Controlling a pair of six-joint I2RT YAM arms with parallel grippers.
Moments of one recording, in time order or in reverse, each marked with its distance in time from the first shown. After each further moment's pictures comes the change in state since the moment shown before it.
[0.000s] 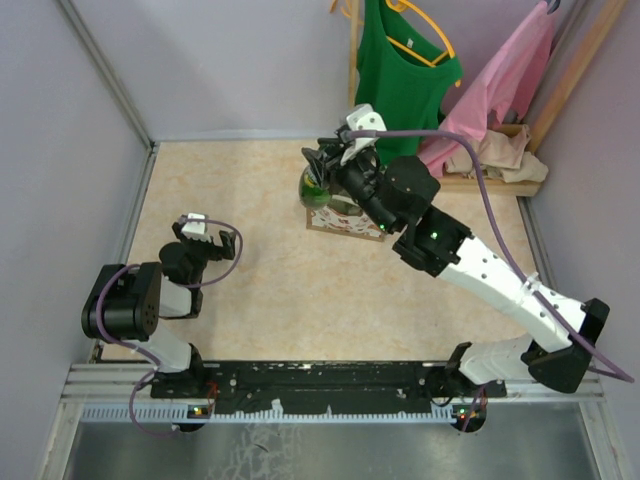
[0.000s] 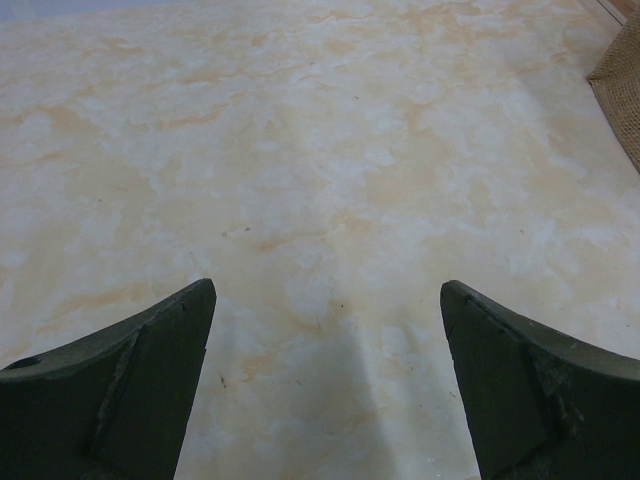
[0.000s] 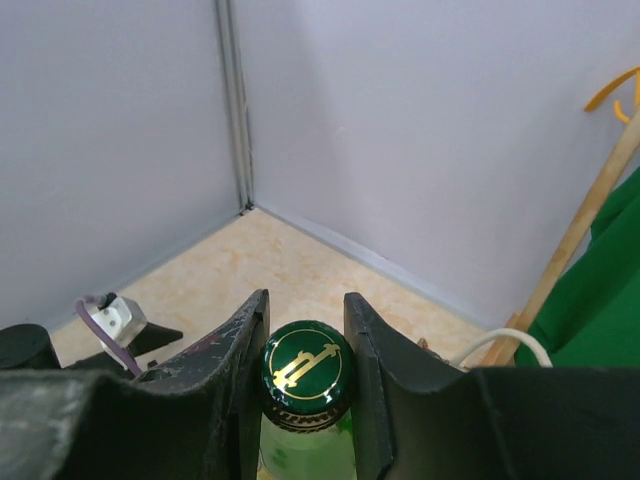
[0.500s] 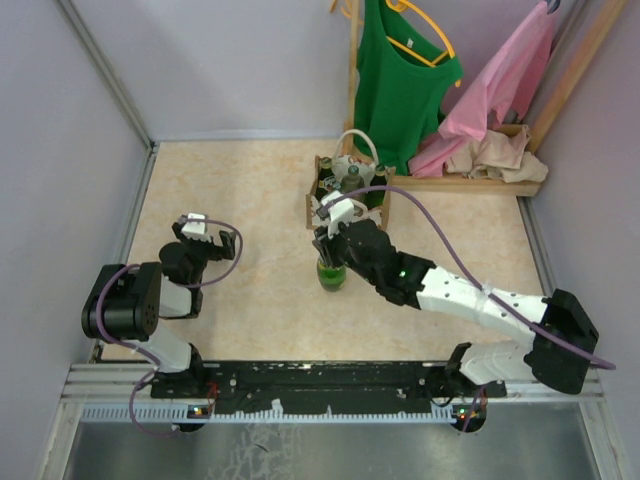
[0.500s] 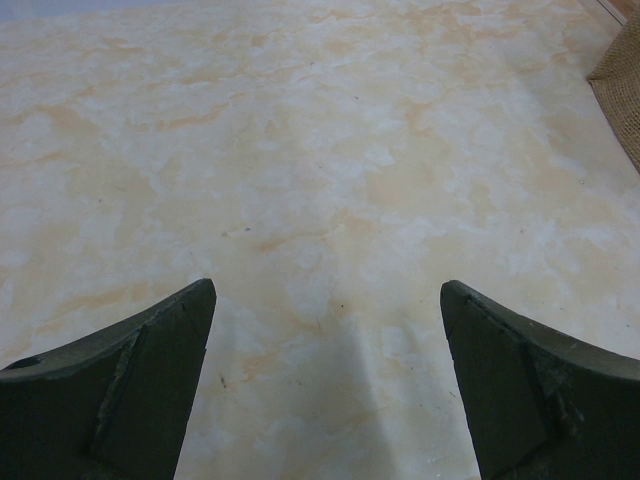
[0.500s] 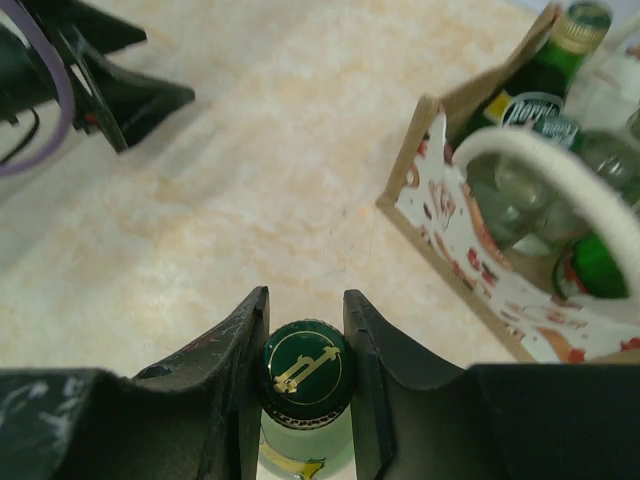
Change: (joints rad) left arm 0.000 0.000 0.000 0.000 0.000 0.000; right arm 0.032 -0.018 -0.490 -0.004 0.013 0.160
